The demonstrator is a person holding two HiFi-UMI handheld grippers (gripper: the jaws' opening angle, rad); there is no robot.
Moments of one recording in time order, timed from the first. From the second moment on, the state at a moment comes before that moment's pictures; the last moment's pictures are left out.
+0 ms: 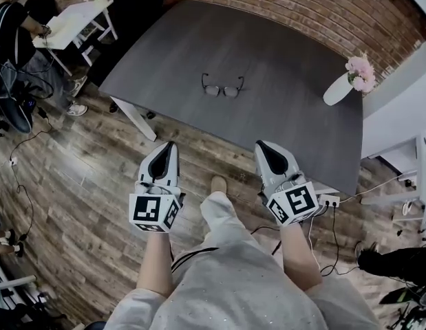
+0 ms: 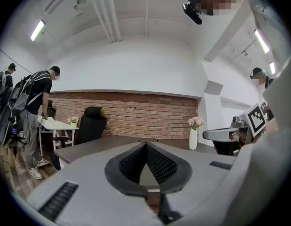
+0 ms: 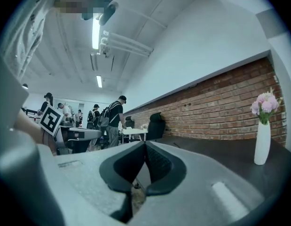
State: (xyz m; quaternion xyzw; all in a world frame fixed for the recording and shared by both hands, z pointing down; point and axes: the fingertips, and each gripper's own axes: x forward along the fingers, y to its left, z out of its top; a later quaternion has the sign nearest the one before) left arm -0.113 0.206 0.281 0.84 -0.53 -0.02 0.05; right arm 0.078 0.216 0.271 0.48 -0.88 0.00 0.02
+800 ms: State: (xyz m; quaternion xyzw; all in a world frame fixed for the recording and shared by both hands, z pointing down) left arm -0.099 0.099 0.318 0.85 -0.52 0.00 0.08; right arm 0.089 0.108 0.316 0.49 -0.87 0.06 0.05
